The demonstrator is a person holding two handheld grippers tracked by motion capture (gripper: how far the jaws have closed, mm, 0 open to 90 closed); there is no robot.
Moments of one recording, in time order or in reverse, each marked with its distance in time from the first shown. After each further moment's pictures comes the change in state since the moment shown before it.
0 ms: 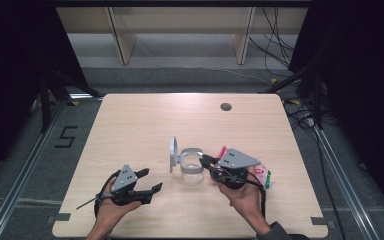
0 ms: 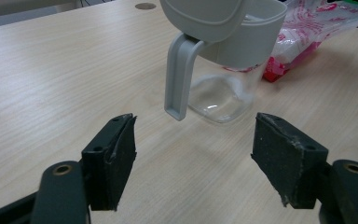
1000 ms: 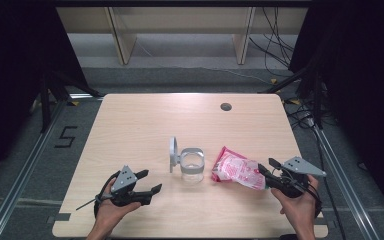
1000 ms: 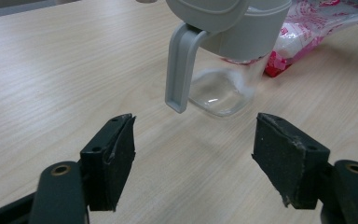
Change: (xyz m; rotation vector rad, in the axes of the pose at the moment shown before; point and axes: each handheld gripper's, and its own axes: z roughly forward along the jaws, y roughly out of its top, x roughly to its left) left arm 0.001 -0.003 0.000 0.010 -0.008 -0.007; right arm -0.067 -0.065 -0.098 0.128 -0.336 0.287
